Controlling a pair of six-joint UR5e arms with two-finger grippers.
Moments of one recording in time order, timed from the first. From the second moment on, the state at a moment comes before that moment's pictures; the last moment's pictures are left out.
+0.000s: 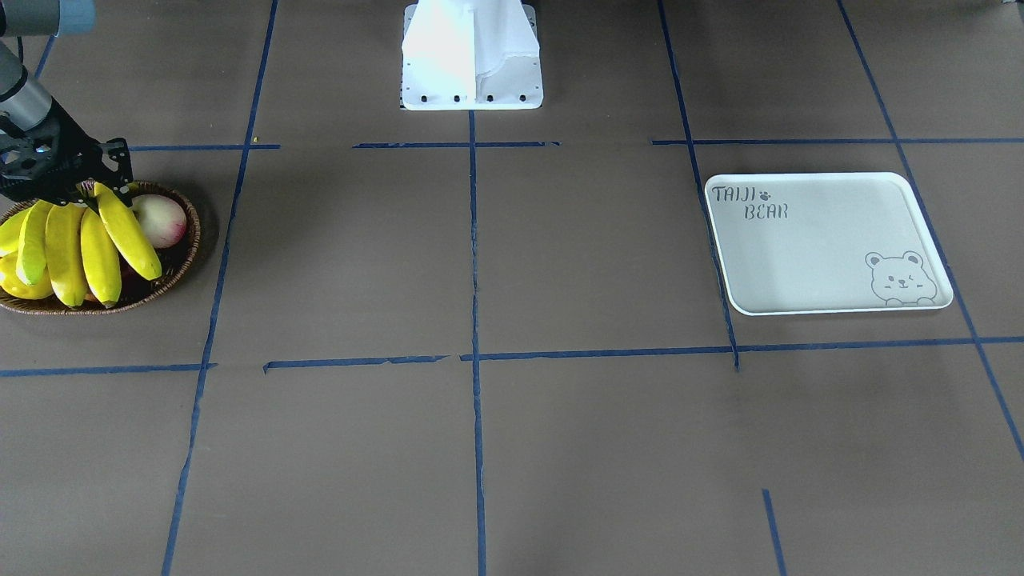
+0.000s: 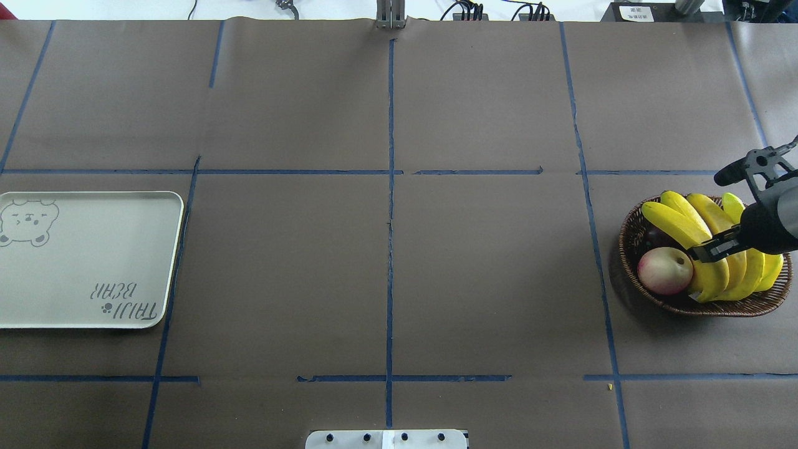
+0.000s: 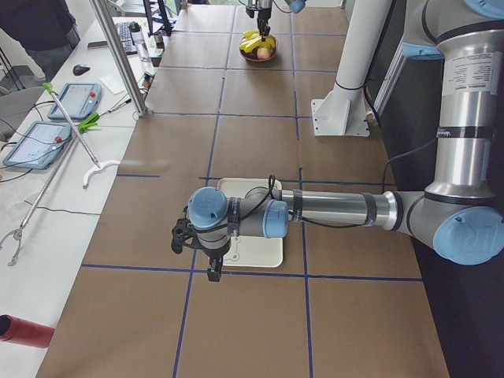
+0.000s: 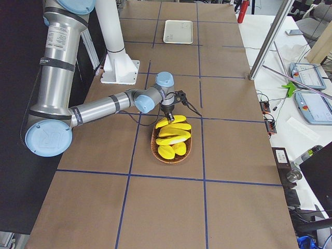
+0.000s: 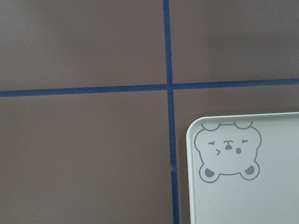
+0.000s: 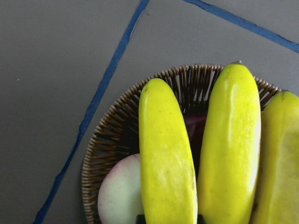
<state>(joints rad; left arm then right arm) -1.60 -1.54 -1.63 -1.58 -2.40 0.03 0.92 -1.77 2.07 -1.21 2.12 0.48</state>
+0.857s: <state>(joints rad) -1.36 -1.59 -1.65 -2.04 -2.39 -0.56 0.84 -1.35 2.07 -1.20 2.18 1.18</state>
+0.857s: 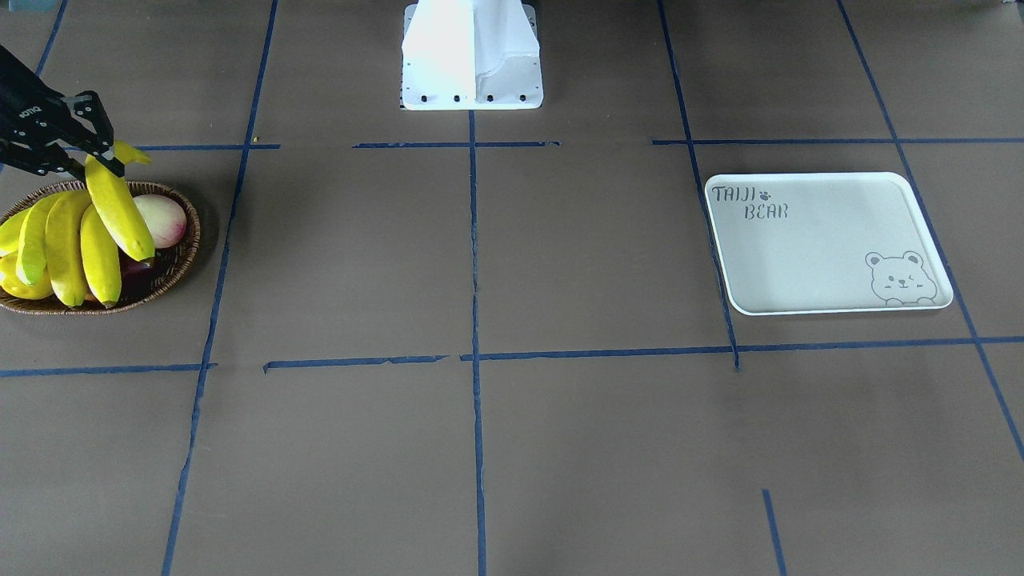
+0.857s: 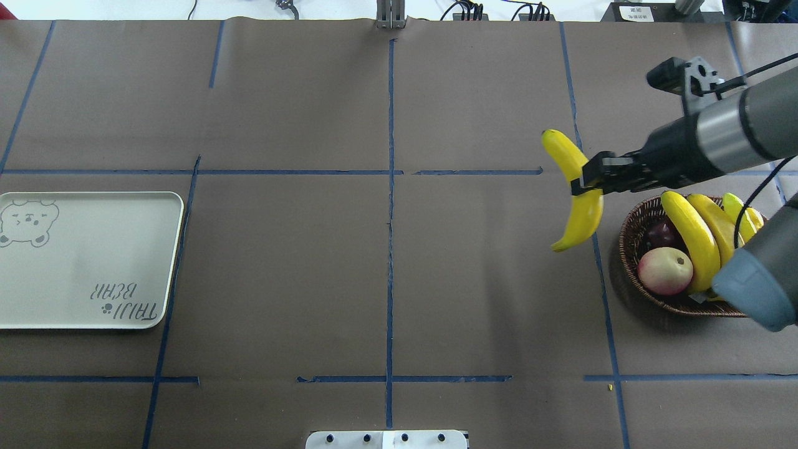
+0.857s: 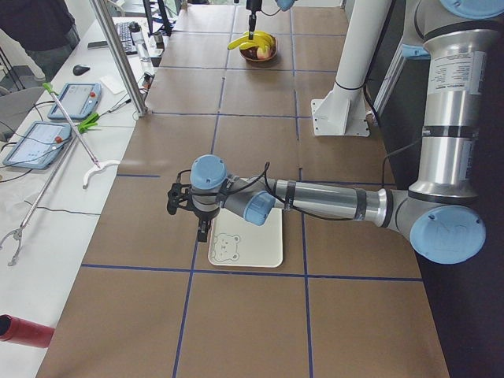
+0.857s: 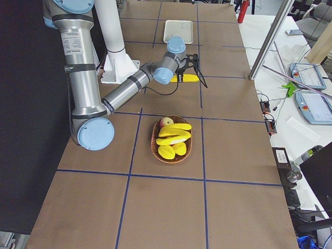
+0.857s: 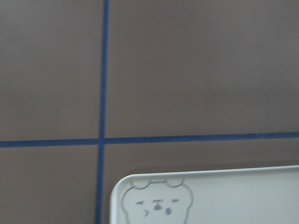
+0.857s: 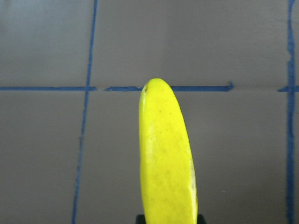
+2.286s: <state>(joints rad) -0.78 -2.15 -1.70 -2.39 -2.28 -1.84 0.30 -1.11 2.00 -0.94 1.48 1.54</state>
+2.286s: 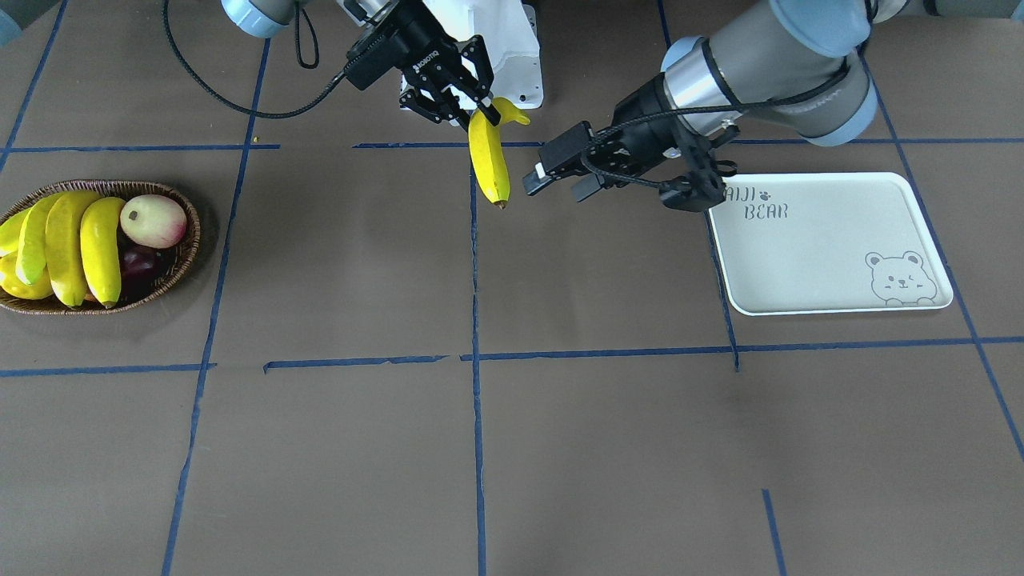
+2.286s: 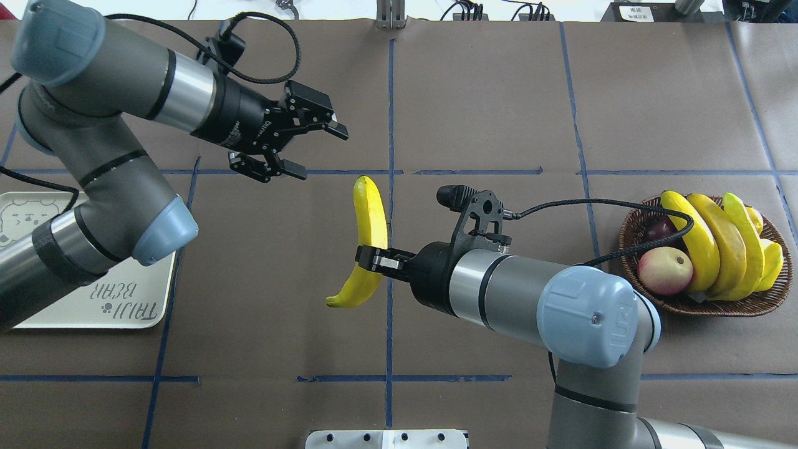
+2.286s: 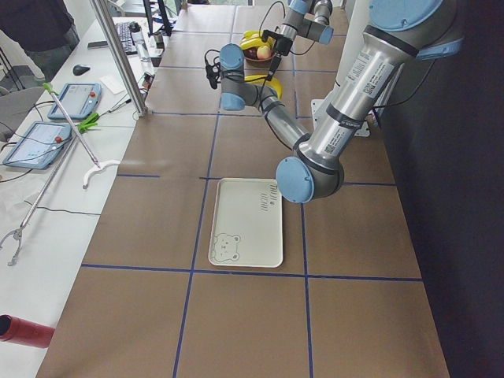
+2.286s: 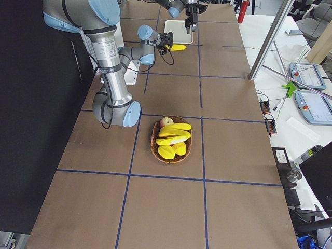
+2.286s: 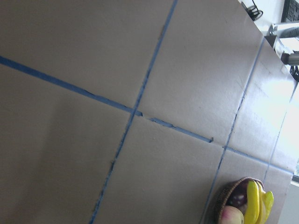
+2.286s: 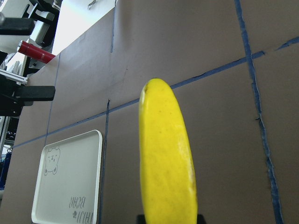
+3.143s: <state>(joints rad) -0.64 -2.15 -1.70 -2.39 -2.16 -1.83 0.31 -1.10 1.99 -0.95 1.48 1.54</state>
